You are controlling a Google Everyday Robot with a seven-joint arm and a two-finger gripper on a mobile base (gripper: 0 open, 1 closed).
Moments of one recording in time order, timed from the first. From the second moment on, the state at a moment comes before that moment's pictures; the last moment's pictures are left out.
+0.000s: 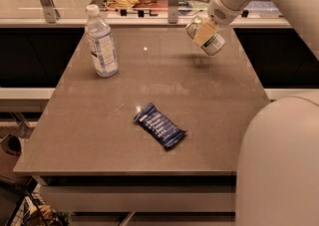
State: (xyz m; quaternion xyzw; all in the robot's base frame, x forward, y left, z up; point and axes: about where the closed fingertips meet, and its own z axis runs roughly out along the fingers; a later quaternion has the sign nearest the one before) arm 0.742 -0.156 0.902 -0.47 0.84 -0.02 0.28
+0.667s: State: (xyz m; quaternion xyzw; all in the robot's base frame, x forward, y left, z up) arm 0.744 -0.144 0.860 -0.51 0.84 -0.07 0.18
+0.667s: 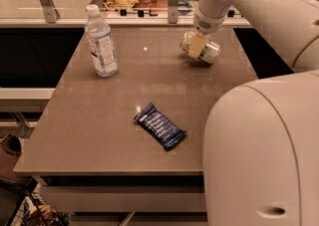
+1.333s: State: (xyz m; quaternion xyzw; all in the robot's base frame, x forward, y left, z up) arm 0.749 -0.128 0.838 -0.54 0.83 -0.08 0.15
